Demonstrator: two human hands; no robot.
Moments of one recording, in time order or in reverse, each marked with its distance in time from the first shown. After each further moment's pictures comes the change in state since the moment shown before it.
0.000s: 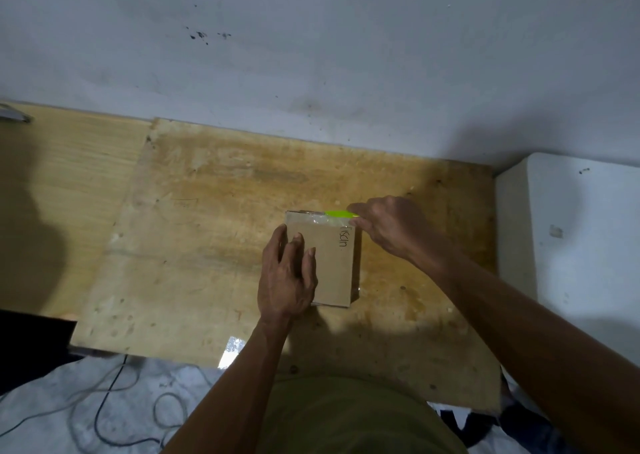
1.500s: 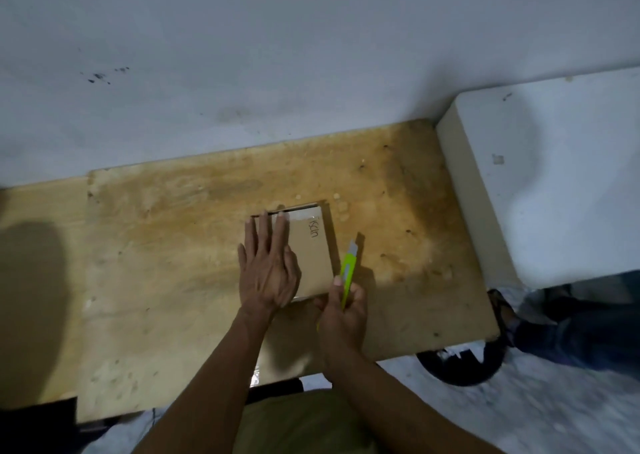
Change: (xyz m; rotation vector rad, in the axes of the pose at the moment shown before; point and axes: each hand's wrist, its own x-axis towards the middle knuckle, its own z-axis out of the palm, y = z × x) left_hand 0.034 -0.002 -0.011 0.347 -0.356 0.319; right_hand -0.079 -0.177 0.096 1.539 0.701 1.440
